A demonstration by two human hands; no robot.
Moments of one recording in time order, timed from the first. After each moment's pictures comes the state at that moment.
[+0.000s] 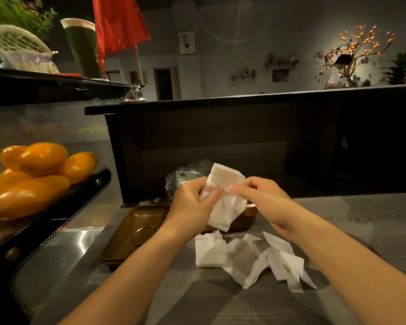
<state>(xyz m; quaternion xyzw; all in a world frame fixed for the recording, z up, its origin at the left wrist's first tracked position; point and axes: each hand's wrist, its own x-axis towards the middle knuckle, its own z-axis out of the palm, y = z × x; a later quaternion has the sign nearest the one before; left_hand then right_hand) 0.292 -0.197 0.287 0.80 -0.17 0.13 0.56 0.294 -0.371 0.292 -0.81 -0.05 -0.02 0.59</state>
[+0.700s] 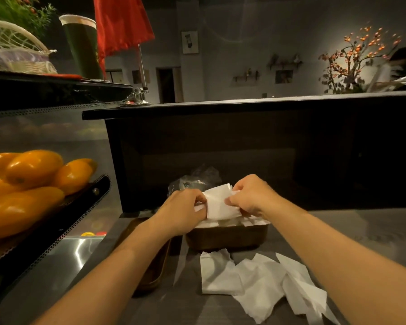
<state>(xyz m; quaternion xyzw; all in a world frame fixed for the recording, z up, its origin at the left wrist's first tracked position) 0.368 -0.161 0.290 0.97 -0.14 0.09 0.20 0.376 -0.340 0.313 -0.93 0.04 -0.02 0.38</state>
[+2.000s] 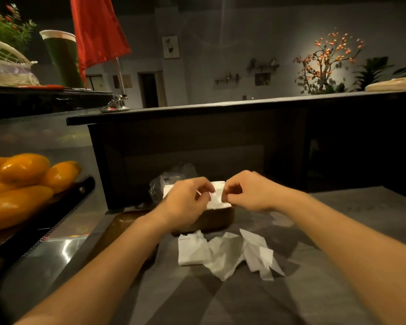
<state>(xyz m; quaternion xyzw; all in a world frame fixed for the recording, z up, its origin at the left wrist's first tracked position) 0.307 -0.211 0.310 0.92 -0.25 0.14 0.27 0.299 -0.405 0.327 -0.95 -0.17 -0.02 0.27</state>
